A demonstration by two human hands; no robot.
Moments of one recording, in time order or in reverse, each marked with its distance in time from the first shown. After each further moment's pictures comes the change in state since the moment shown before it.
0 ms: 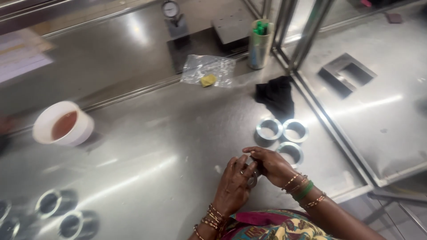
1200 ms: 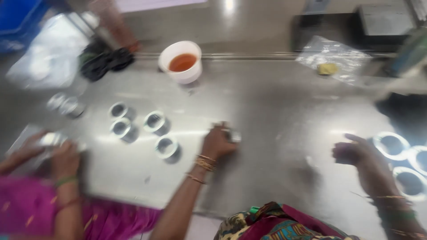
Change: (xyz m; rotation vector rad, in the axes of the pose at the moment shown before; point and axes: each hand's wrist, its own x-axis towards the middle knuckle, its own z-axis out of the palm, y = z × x) left_hand -0.176 -0.245 -0.096 0.020 0.029 -0.812; right_hand 0.005 -0.009 0.062 -0.412 0.020 -0.492
